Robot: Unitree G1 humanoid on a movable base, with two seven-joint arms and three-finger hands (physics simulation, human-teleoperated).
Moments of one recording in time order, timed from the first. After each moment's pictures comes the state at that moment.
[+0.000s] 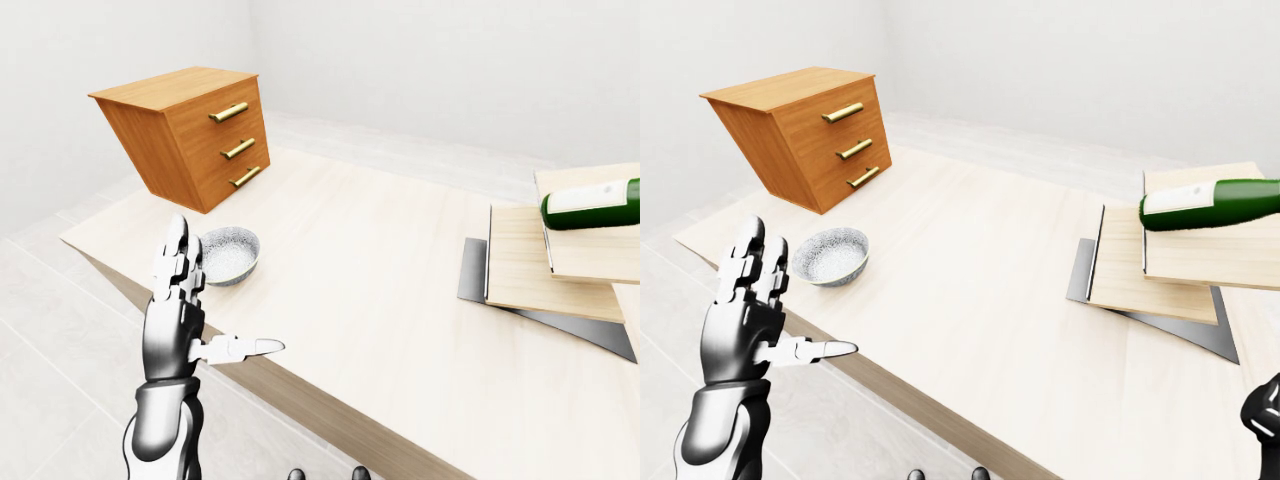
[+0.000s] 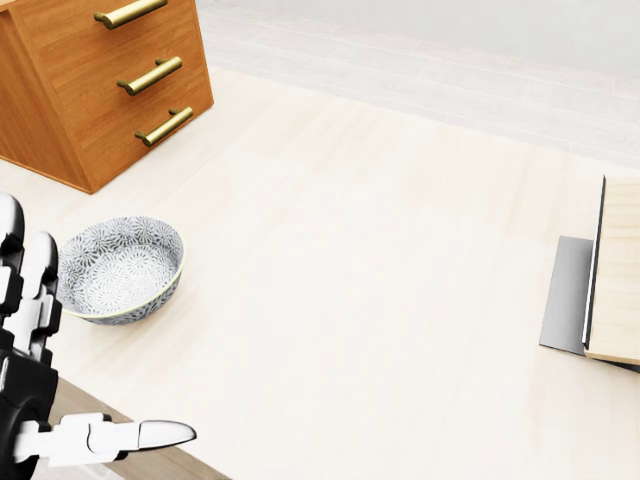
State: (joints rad) left arm 0.23 -0.01 0.10 -0.68 0.06 0.09 -0.10; right arm -0.84 -1.08 -0.55 1.07 0.99 0.09 0.05
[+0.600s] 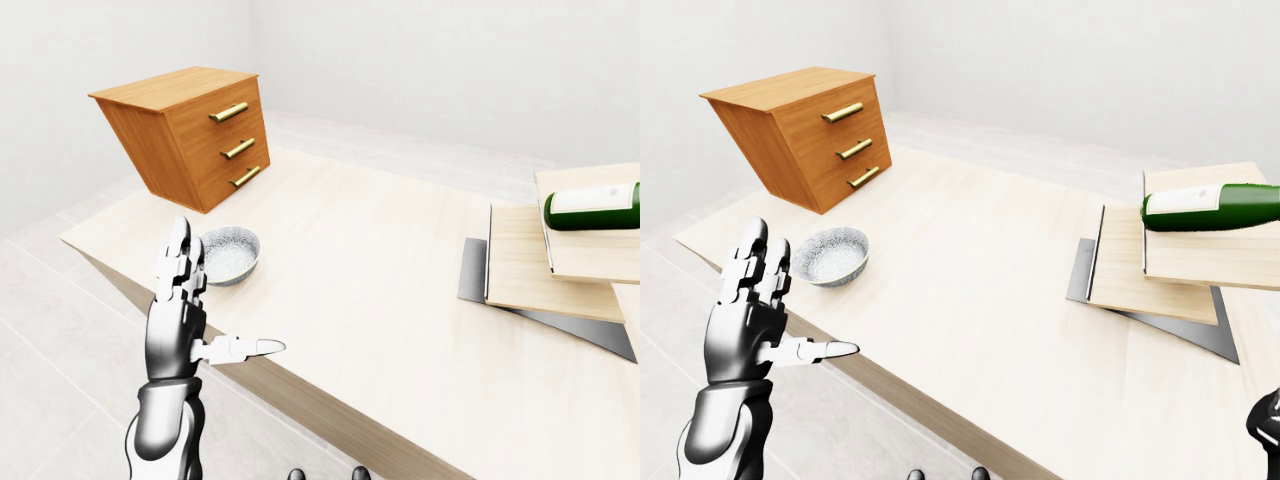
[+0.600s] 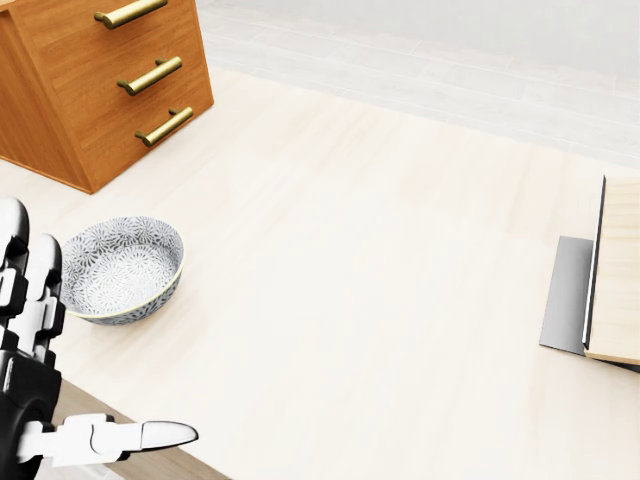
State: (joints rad) left arm 0.23 -0.01 0.10 -0.67 0.06 0.09 -0.10; right arm -0.79 -1.09 -0.57 1.09 1.05 0.09 0.06
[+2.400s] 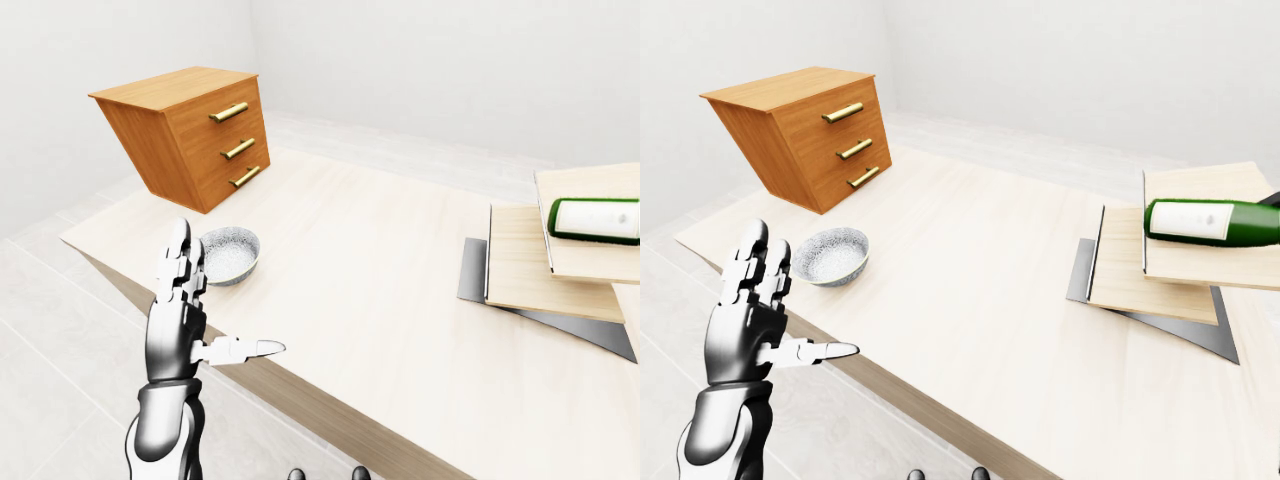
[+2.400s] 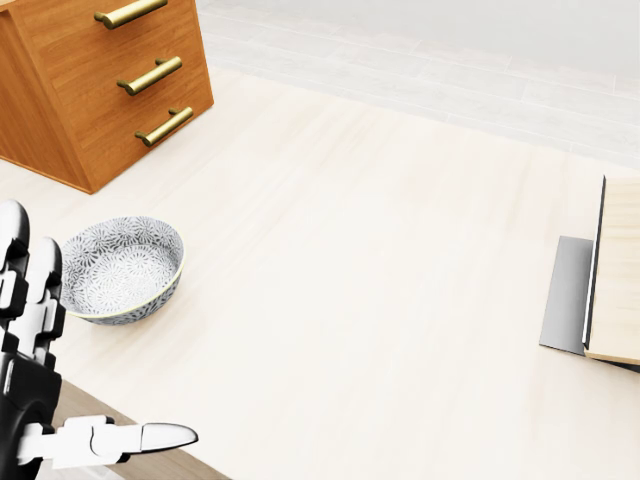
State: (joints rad) left arm 0.24 -0.01 0.10 -0.67 0.06 0.09 -0.10; right arm -0.62 -1.16 -0.51 1.14 0.92 0.09 0.04
